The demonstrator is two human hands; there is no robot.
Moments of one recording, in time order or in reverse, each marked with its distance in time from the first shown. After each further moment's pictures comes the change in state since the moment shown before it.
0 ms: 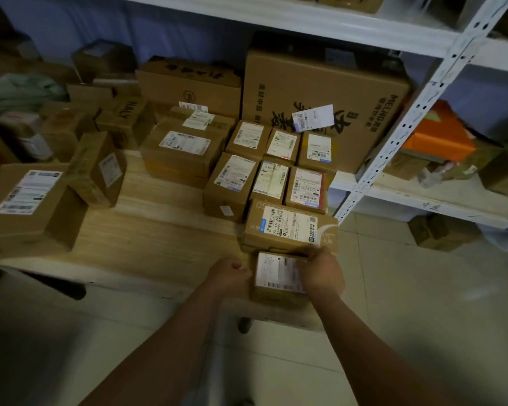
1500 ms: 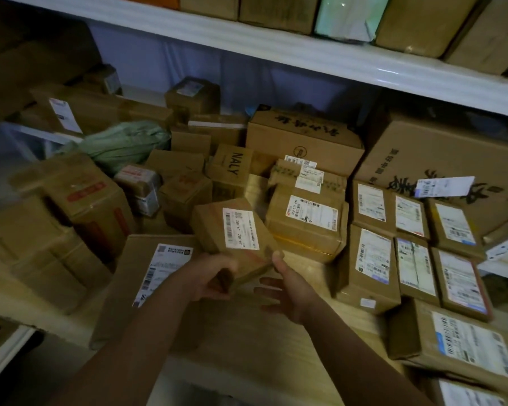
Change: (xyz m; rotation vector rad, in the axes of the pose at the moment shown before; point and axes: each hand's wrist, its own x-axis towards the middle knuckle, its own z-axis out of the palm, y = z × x) left_hand 0.093 -0.020 -0.394 -0.454 -0.049 -0.187; right_hand -0.039 -0.335 0.206 0.789 -0.764 0.166
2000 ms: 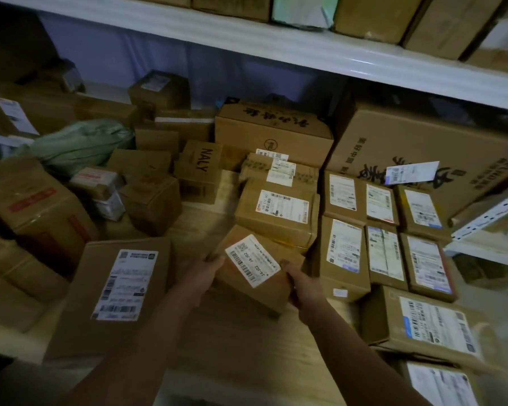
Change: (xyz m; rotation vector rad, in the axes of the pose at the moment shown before) left_hand 0.039 -0.017 0.055 0.040 0.151 0.136; right_hand 0.004 0.007 -0.075 0.175 0.348 -0.098
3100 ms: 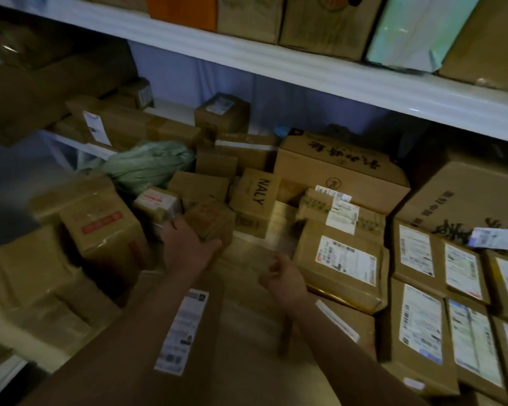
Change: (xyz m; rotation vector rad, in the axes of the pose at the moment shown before) left_hand 0.069 0.077 -0.120 0.566 0.696 0.258; right_hand 0.044 -0.041 0.157 -0.855 -0.254 -0.498
